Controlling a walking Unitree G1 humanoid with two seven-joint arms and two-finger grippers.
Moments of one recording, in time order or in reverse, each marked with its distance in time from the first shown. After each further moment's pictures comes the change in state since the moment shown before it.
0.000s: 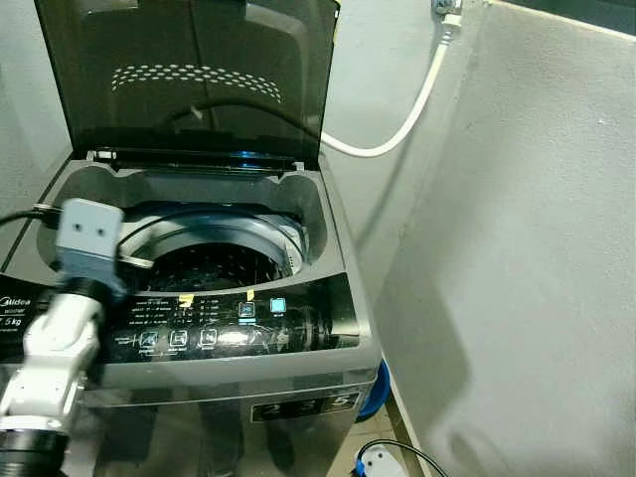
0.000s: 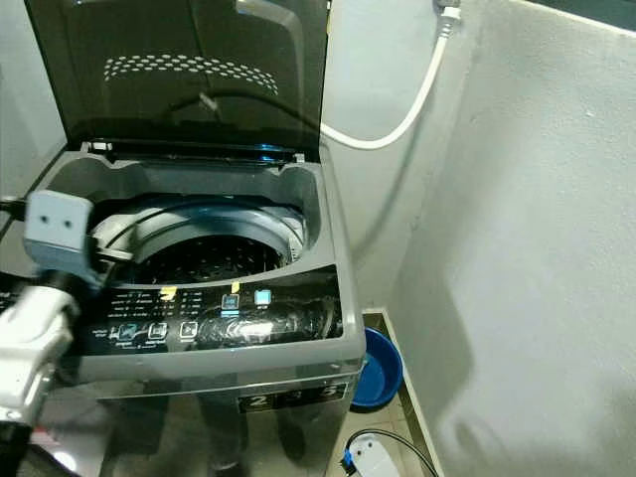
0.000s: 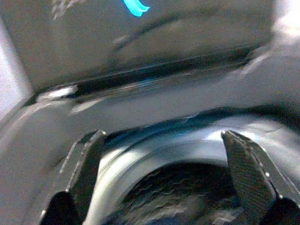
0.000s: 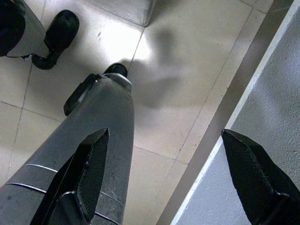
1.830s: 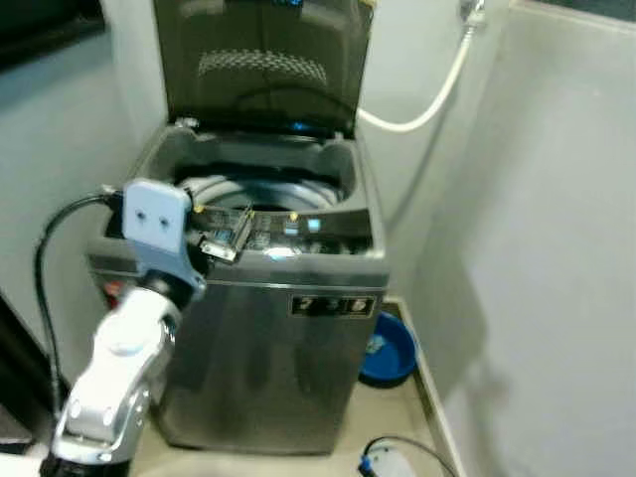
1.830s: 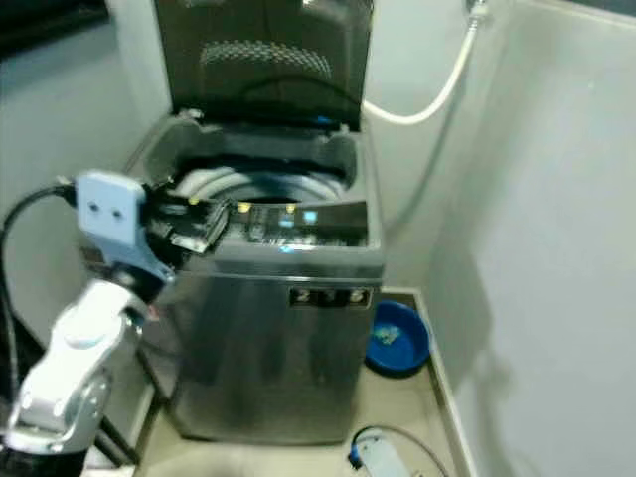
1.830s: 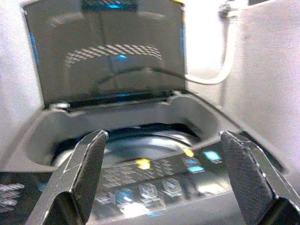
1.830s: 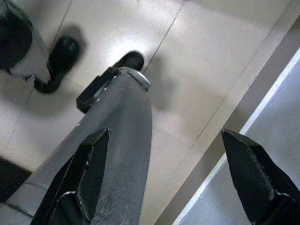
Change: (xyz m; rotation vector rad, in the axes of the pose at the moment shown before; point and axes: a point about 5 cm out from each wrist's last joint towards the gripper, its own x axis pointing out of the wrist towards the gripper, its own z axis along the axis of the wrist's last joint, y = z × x) left arm -0.008 -0.063 0.046 -0.138 -0.102 -0.087; right arm 0.000 -0.001 0.005 -0.024 -0.025 0.012
